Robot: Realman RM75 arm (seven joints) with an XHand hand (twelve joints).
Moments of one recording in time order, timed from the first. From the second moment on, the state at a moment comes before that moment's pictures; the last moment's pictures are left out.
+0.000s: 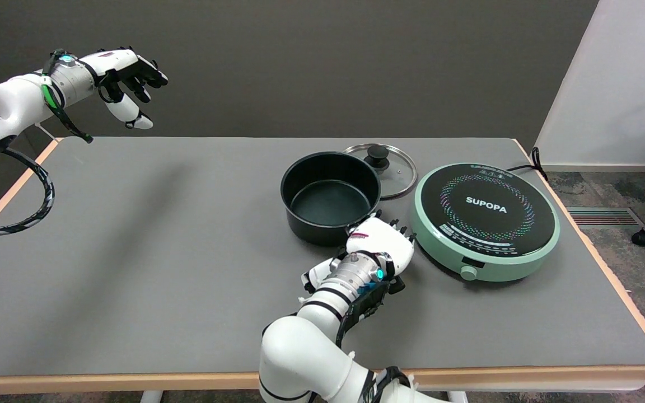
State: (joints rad) arm 0.33 -1.85 -2.32 1.20 1.85 1.70 -1.36
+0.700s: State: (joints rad) arm 0.35 -1.84 -2.31 1.20 1.85 1.70 -1.39
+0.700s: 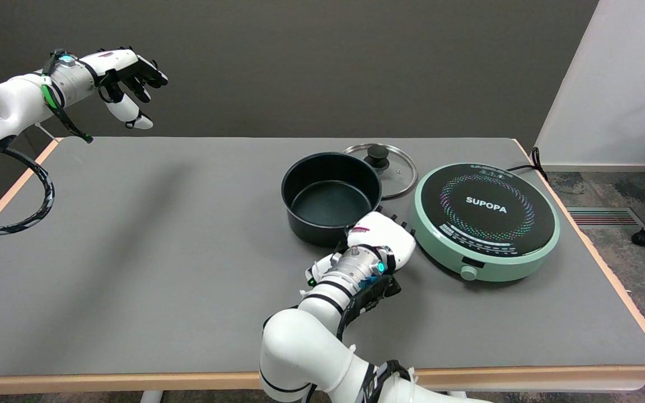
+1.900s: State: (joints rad) arm 0.36 -1.86 -2.32 1.24 1.91 1.77 -1.46
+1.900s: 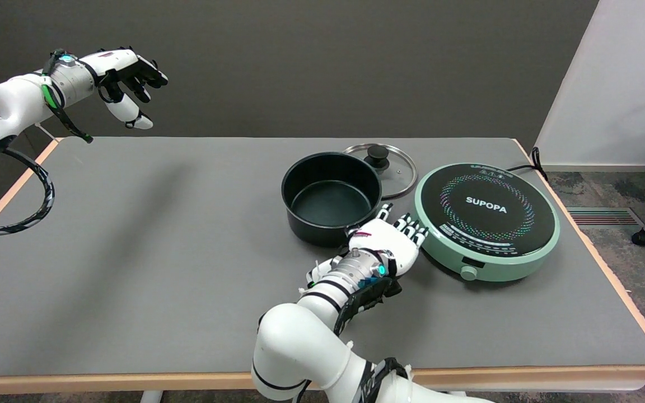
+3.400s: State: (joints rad) arm 0.35 -1.86 -2.34 1.25 1.92 1.80 -1.42
